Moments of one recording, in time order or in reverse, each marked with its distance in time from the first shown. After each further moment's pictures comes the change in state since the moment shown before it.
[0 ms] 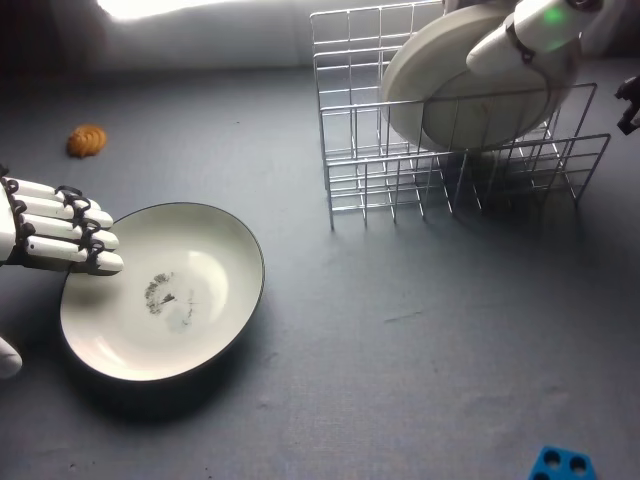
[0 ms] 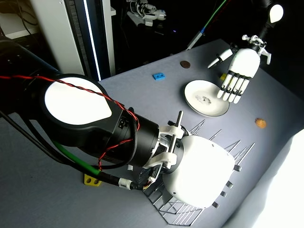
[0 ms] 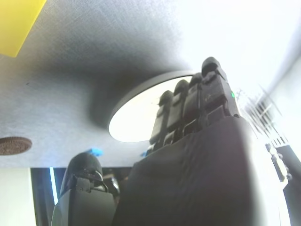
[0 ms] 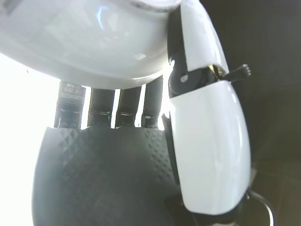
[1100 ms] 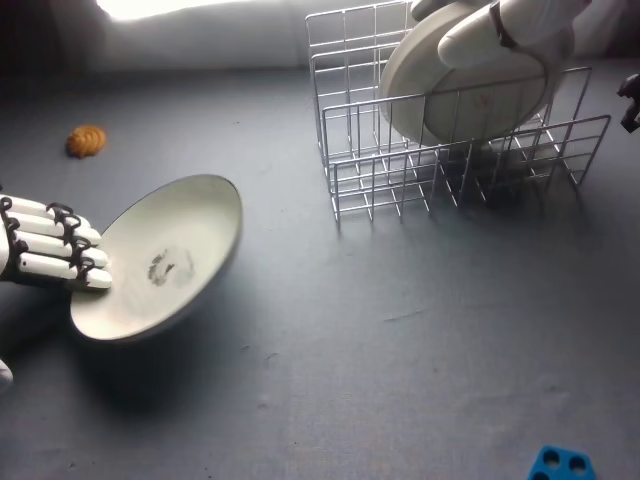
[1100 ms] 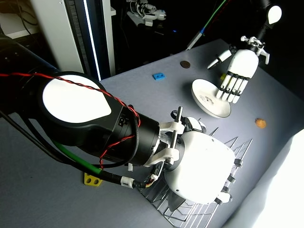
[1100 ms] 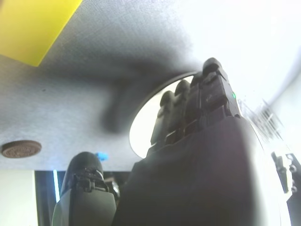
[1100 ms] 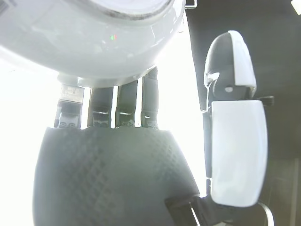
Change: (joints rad) left arm 0.045 -0.005 -0.001 -0.007 0.015 0.000; right arm 0.014 0.002 0.000 0.001 -0.001 -0.029
